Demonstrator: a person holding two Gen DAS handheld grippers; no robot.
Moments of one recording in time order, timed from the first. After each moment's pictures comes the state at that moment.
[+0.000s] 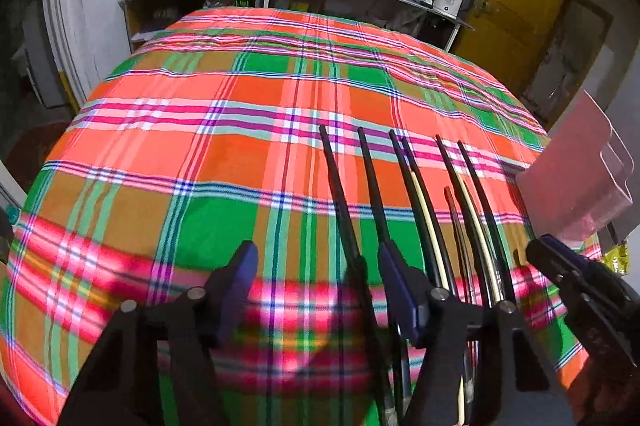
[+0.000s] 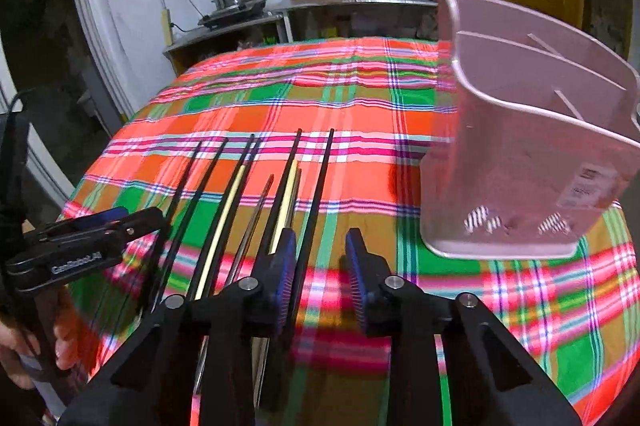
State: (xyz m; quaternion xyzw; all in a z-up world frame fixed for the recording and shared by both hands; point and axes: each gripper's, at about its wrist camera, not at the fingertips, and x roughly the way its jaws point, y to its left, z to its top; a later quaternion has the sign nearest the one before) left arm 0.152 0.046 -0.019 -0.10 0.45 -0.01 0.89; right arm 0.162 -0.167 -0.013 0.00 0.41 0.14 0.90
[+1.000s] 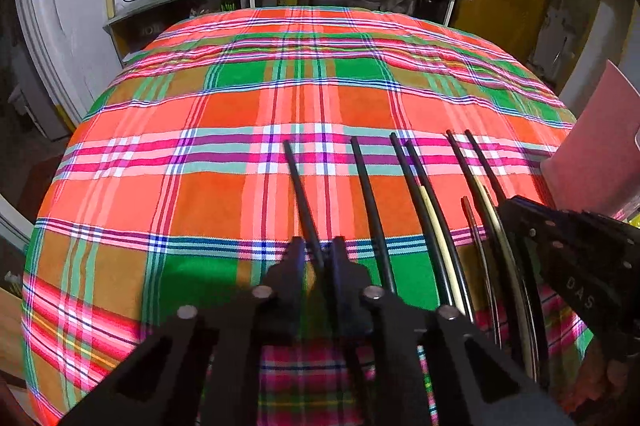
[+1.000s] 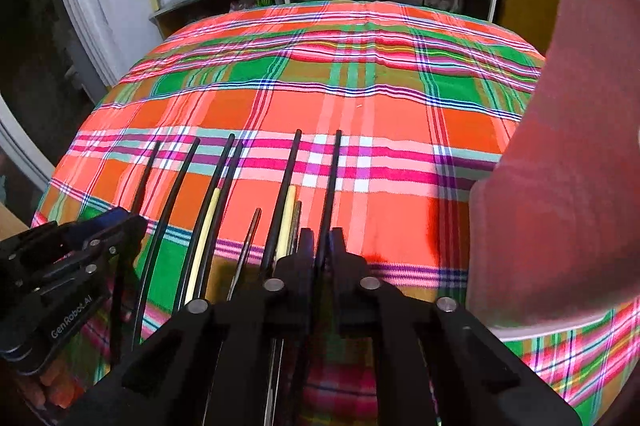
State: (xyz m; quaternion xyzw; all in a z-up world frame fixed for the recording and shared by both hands) left arm 0.189 0.029 -0.023 -0.03 0.46 -0.01 0.89; right arm 0.227 -0.135 -0.028 -0.03 0.47 0.13 0.87
